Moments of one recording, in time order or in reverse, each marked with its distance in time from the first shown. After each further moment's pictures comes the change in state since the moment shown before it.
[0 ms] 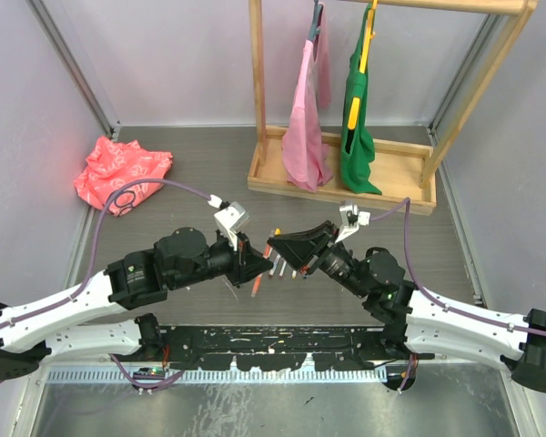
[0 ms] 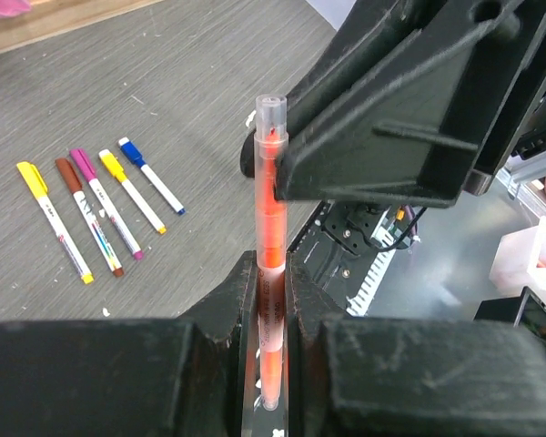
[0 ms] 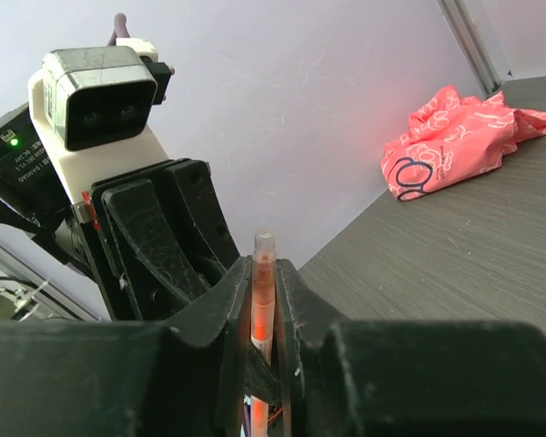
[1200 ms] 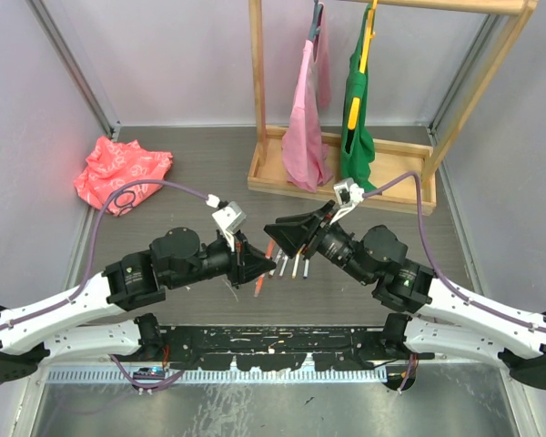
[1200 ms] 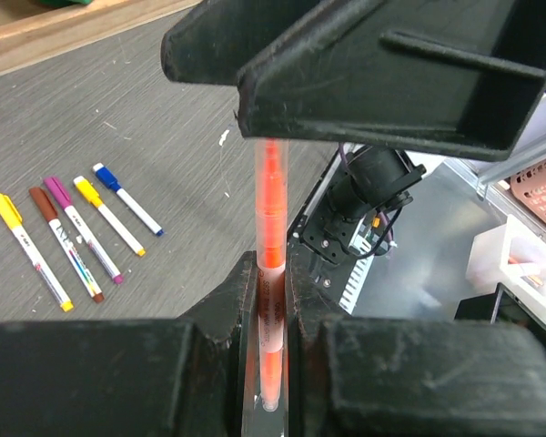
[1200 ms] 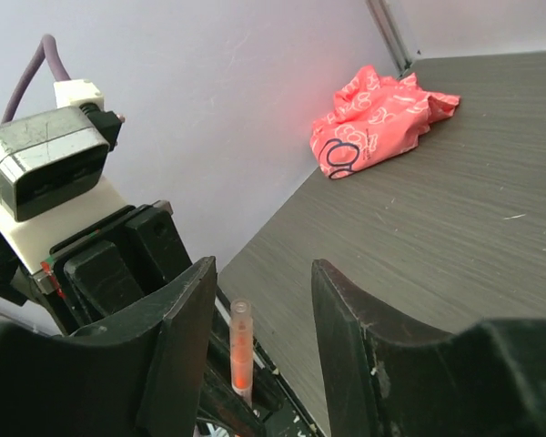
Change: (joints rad) left arm -0.003 -0.023 -0.023 0.073 0.064 0.011; right arm 0.006 0.035 0.337 -0.500 0.114 -0.082
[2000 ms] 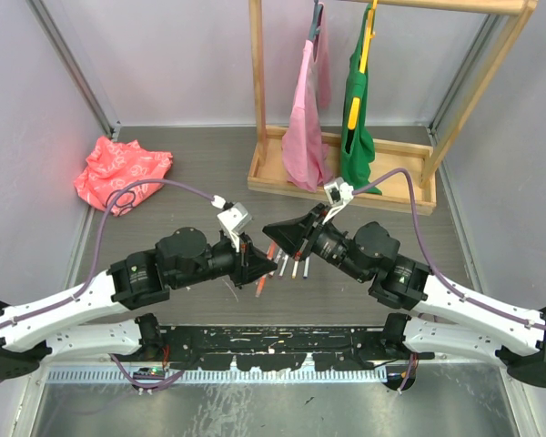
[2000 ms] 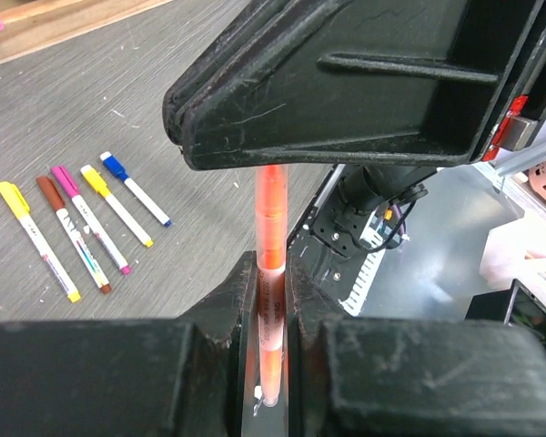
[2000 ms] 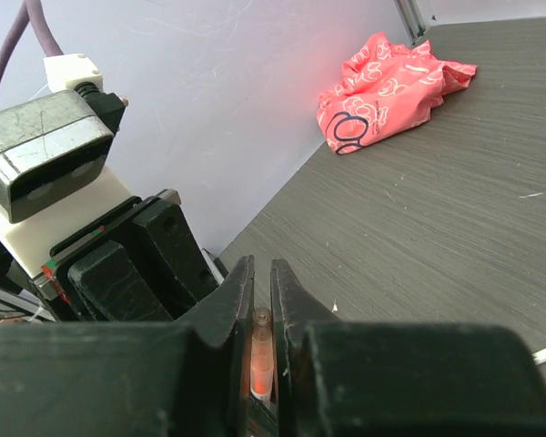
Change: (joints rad) left arm 0.000 0.027 0.008 -0.011 -0.015 0.010; right arm -0.002 0.041 0.027 -0.042 -0.068 0.018
